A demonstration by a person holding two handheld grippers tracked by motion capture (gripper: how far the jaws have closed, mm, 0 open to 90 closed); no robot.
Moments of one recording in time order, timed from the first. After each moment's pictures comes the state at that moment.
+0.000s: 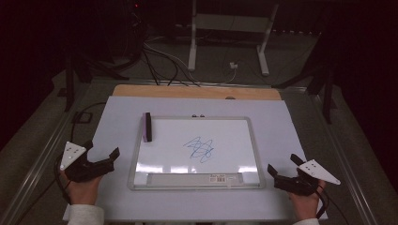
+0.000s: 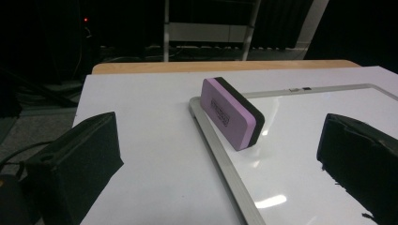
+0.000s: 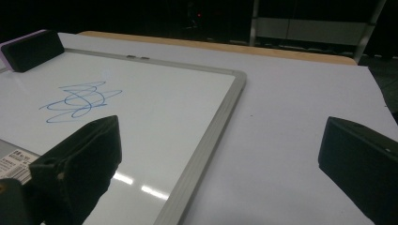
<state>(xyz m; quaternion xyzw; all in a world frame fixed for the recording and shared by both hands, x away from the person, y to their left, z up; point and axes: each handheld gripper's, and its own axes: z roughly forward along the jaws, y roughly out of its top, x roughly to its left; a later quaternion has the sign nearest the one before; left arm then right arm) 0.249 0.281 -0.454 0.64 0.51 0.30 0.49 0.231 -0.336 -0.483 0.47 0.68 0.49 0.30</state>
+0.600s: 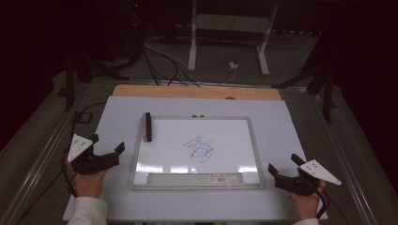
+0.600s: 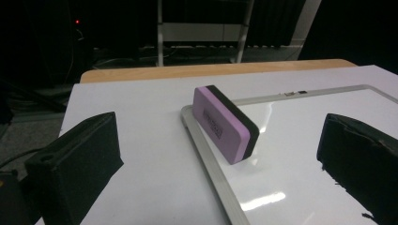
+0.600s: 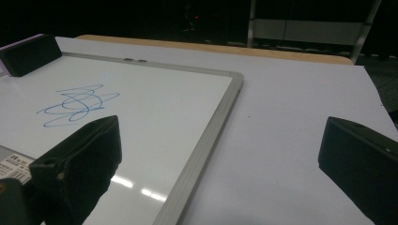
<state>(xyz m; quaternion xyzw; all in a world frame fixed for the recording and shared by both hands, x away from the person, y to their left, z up) 0.266 0.270 -0.448 0.65 0.50 0.30 0.49 0.231 -0.337 -0.483 0.47 0.67 0.49 0.30</state>
